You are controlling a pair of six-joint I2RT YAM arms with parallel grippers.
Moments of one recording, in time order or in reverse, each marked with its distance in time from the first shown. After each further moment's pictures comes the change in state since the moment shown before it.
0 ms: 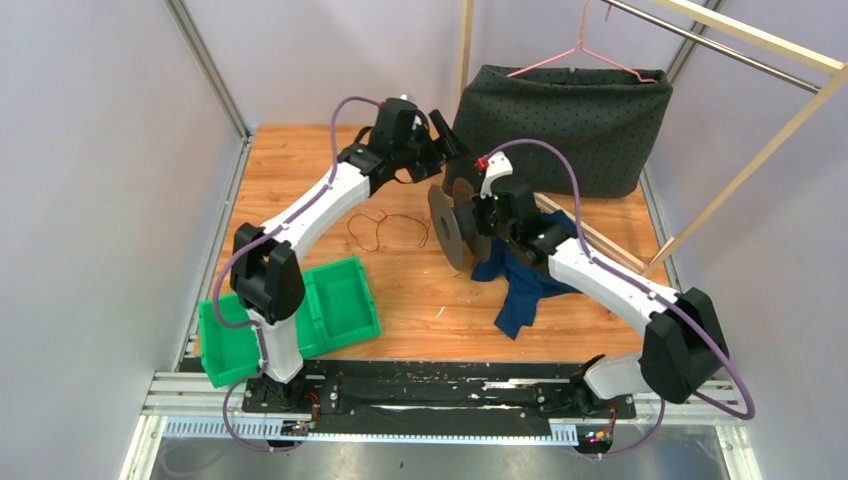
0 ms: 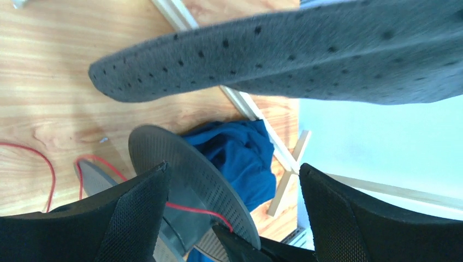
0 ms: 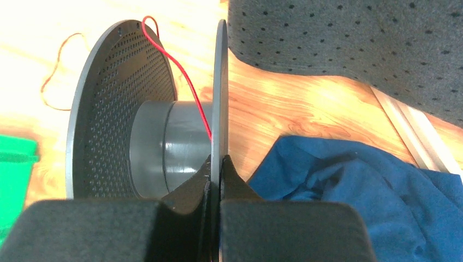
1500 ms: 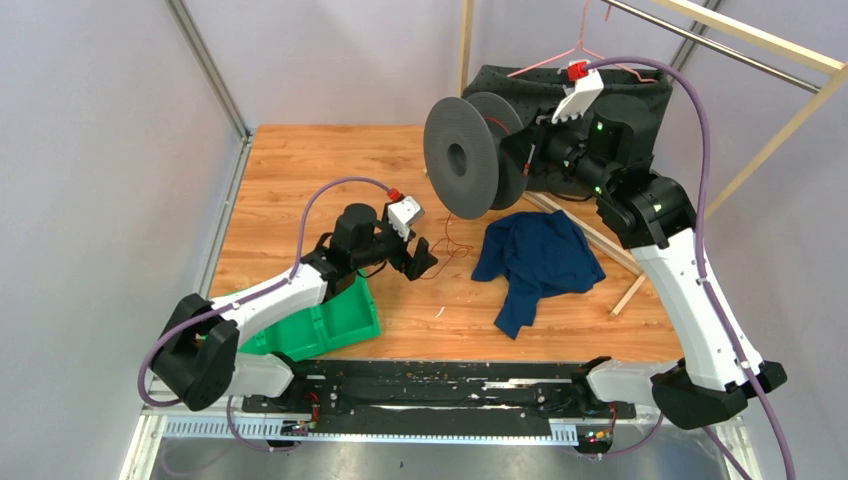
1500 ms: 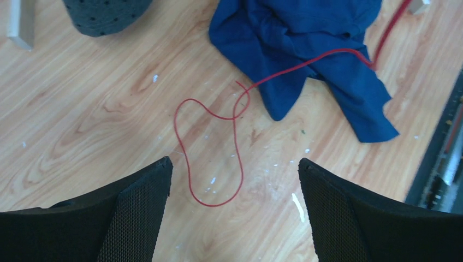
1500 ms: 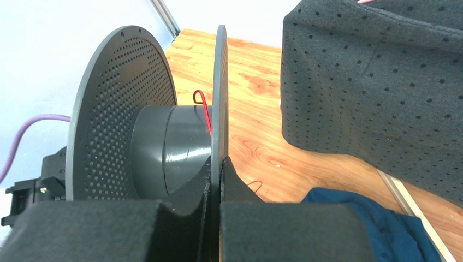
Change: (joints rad) left arm -0.064 -0.575 -0.974 0.491 0.206 0.950; right arm -0.139 -0.148 0.729 -0.570 -0.332 0.117
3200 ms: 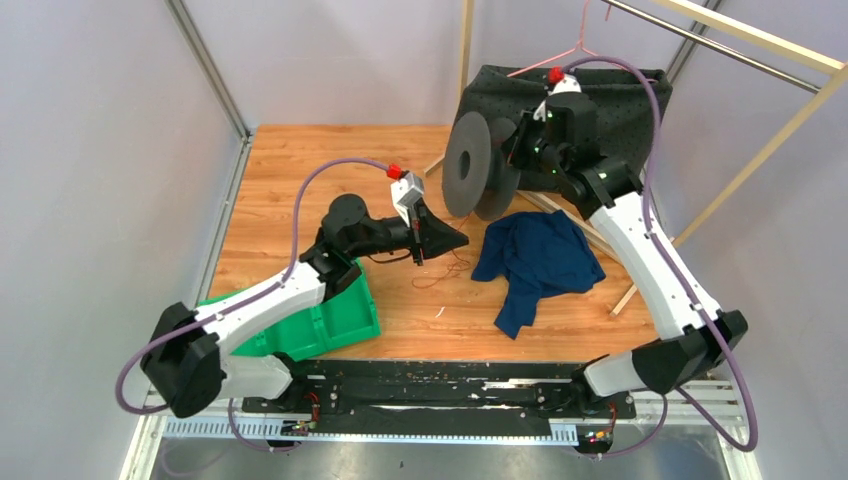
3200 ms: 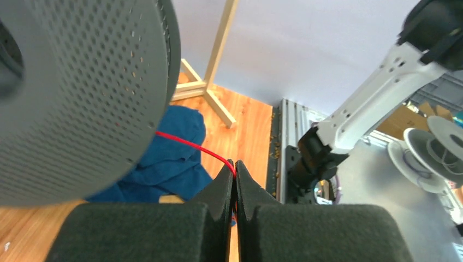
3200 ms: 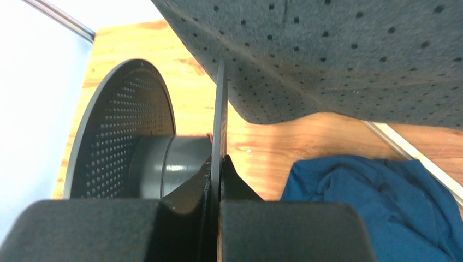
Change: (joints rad) left arm -0.103 -0.027 0.053 0.438 0.315 -0.390; right arm -0.051 0.148 -0.085 0.053 0.229 0.190
